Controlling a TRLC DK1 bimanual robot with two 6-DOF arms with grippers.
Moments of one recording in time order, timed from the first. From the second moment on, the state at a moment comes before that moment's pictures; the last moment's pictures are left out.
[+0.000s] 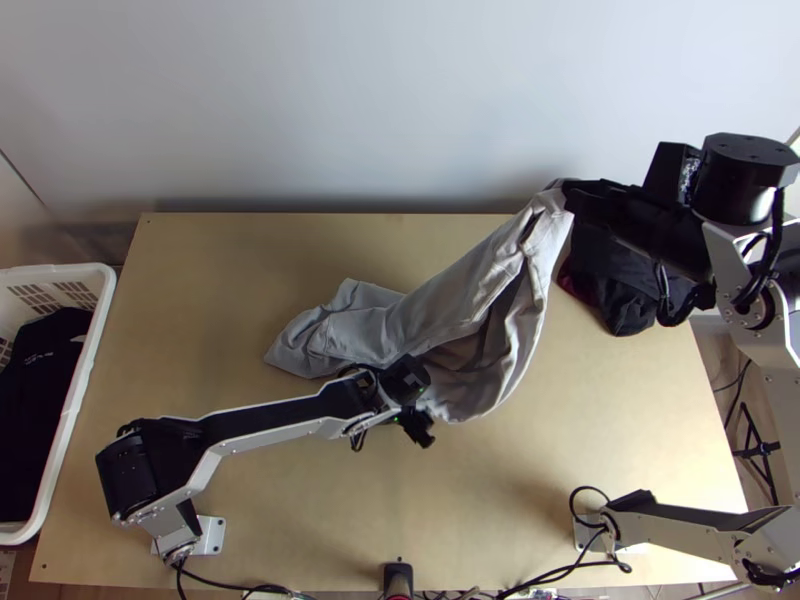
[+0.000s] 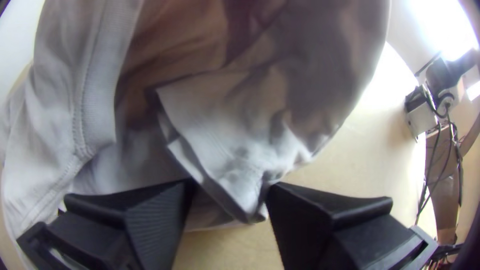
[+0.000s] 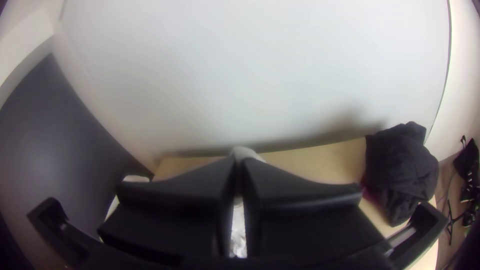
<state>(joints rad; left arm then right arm) -1.01 1.82 1.14 -0.27 0.00 -0.20 0.34 1.35 1.85 -0.85 -0.12 0.46</state>
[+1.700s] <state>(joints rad) -0.10 1.29 1.83 -0.55 -0.05 -0.33 0.12 1.43 2.21 -0.57 0.14 0.47</state>
